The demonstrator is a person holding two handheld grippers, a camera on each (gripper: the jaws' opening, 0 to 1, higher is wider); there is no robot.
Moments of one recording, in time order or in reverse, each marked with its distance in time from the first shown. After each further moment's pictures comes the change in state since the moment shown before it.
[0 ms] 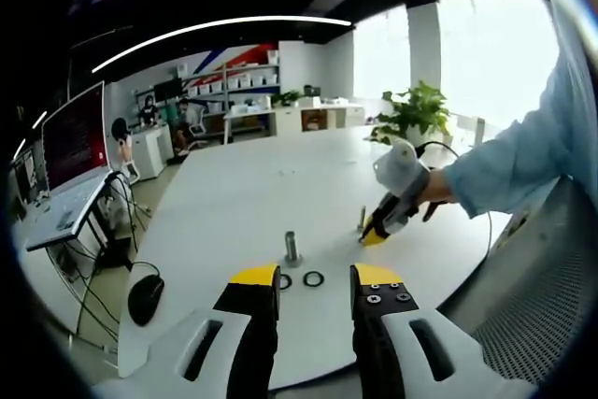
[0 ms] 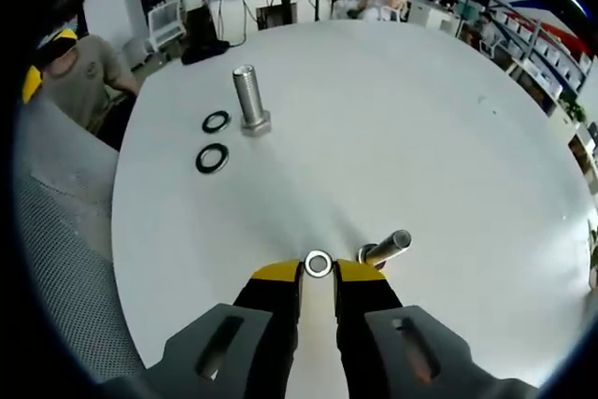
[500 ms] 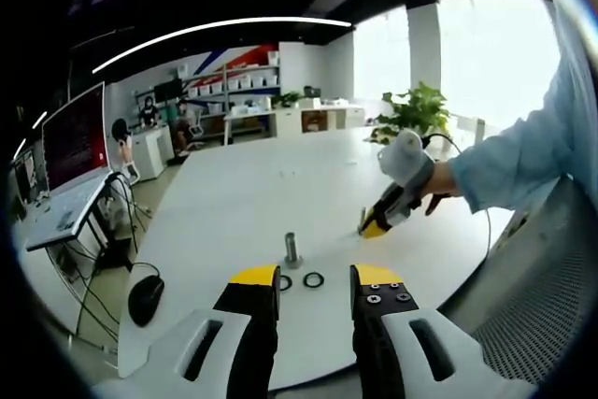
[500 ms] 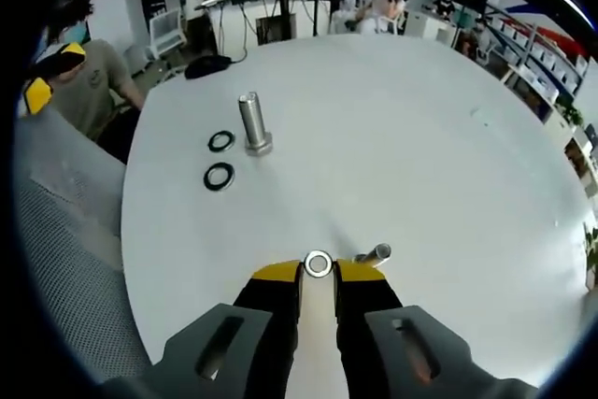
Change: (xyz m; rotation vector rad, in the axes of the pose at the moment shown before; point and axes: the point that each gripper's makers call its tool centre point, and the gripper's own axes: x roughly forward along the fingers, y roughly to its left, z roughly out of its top) left arm 0.000 0.000 0.001 0.001 -0.005 0.000; right arm -0.020 -0.002 0.016 0.002 -0.054 -0.010
